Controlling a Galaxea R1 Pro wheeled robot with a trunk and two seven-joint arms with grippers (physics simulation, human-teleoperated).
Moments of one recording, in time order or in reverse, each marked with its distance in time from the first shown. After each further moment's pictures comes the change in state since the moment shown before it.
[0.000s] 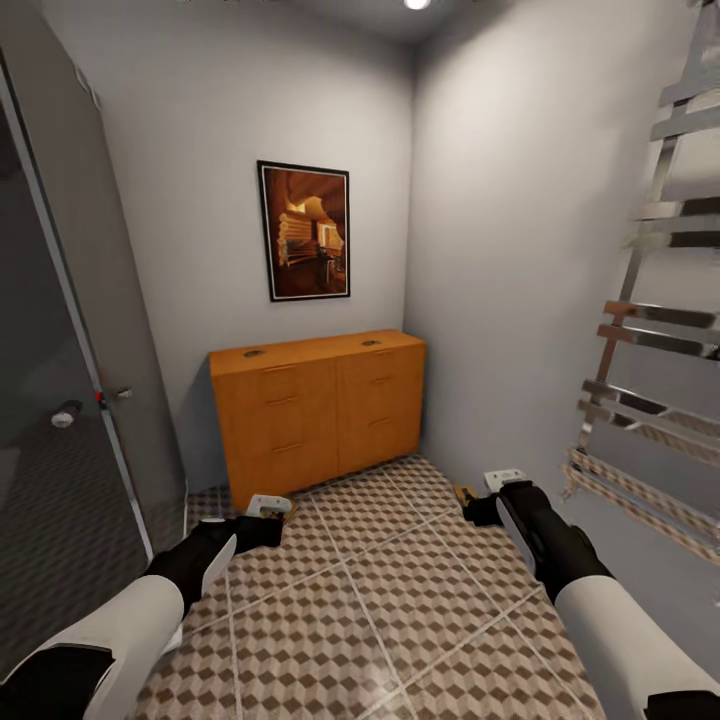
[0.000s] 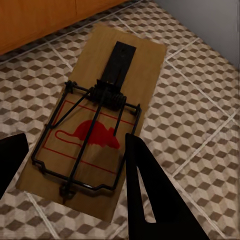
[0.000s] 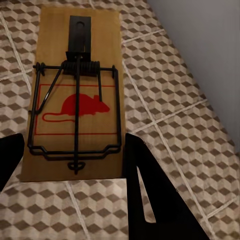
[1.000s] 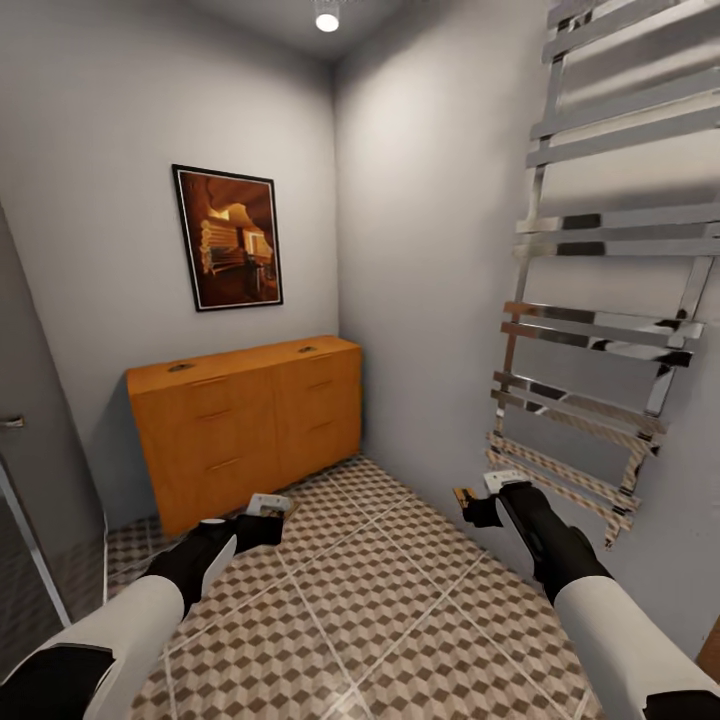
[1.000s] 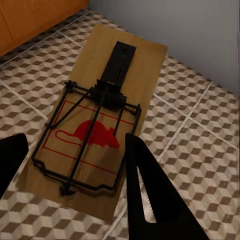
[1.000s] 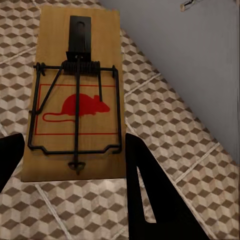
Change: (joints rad) left arm 0.000 0.000 -0.002 0.005 -0.001 -0.035 -0.001; right arm 0.000 0.003 0.000 0.005 0.001 -0.001 -0.007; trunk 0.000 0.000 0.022
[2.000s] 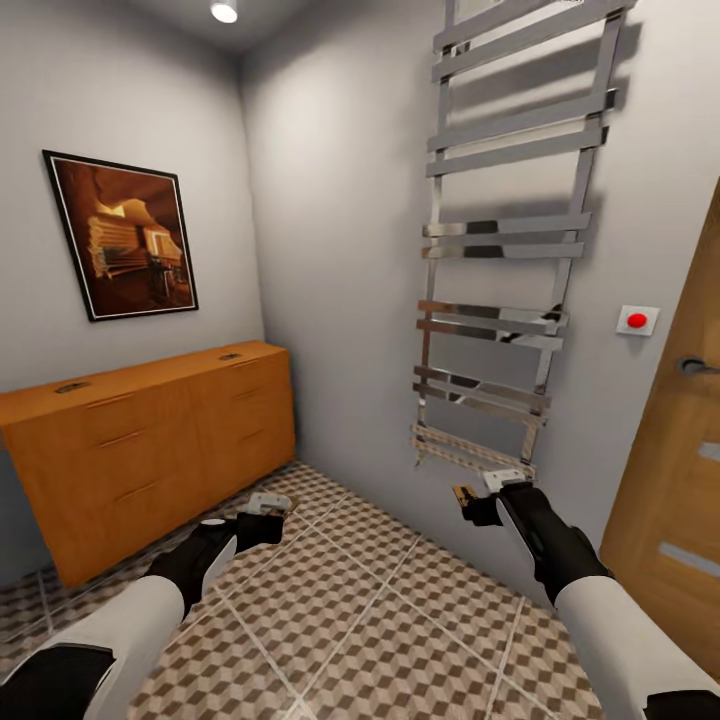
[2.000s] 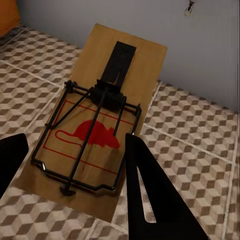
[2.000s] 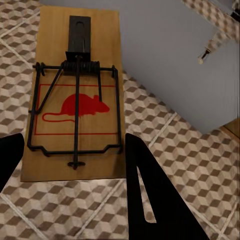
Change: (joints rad) left arm 0.000 -0.001 0.000 0.004 0.000 -0.031 0.003; right arm 0.000 -0.003 0.000 0.002 -0.003 -0.019 0.008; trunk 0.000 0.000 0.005
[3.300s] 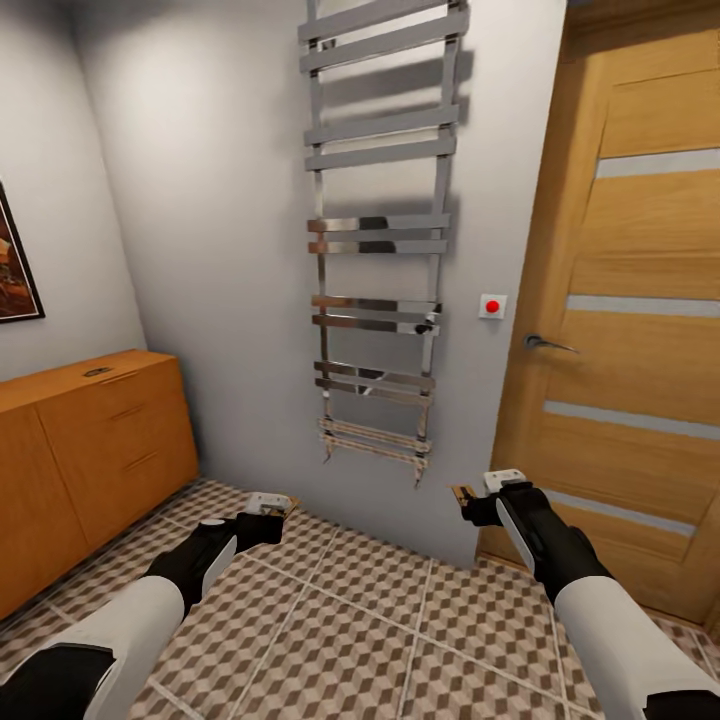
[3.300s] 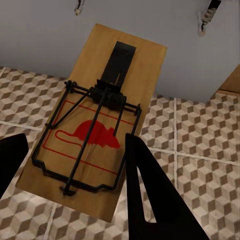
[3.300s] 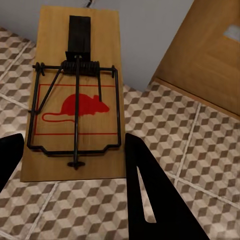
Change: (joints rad) left arm 0.000 0.000 0.001 0.001 0.002 -0.001 0.002; right arm 0.000 0.001 -0.001 0.000 -0.003 0.000 0.003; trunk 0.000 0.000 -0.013
